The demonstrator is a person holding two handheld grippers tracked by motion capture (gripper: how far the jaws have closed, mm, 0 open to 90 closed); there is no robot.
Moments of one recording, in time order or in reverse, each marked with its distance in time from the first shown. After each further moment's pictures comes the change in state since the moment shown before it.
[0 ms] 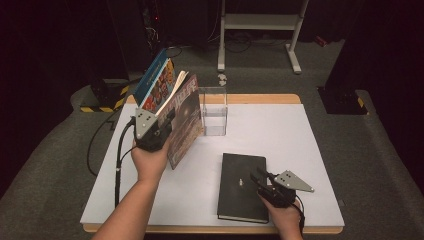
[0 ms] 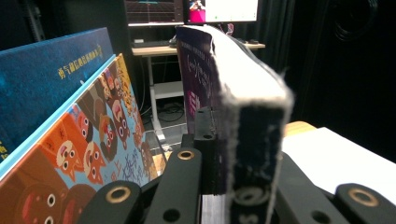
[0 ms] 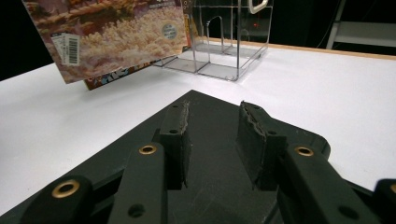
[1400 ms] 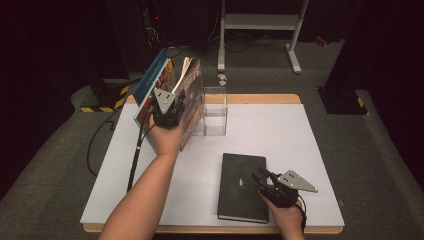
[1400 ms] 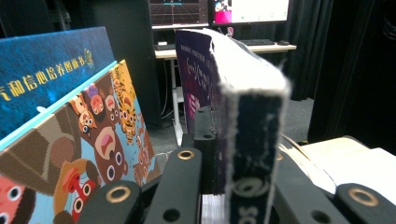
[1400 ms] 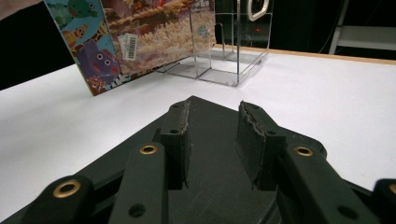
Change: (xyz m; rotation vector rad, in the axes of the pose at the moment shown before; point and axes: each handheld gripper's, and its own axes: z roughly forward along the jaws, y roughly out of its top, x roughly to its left) left arm -0.002 0.001 0.081 -0.001 0.109 0.013; right arm -0.004 0.002 -0.004 -0.027 0.017 0.011
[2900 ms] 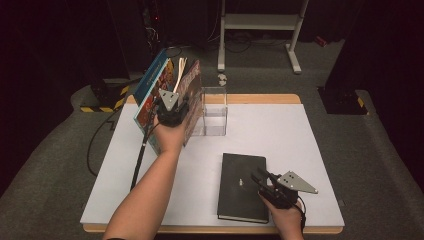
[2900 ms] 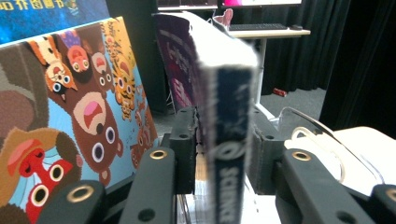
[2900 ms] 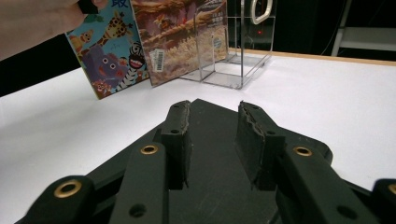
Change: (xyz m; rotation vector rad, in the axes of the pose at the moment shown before) left arm 0.005 -0.024 0.029 0.068 0.010 -0.017; right arm 0.005 0.001 -0.002 -0.007 0.008 0.002
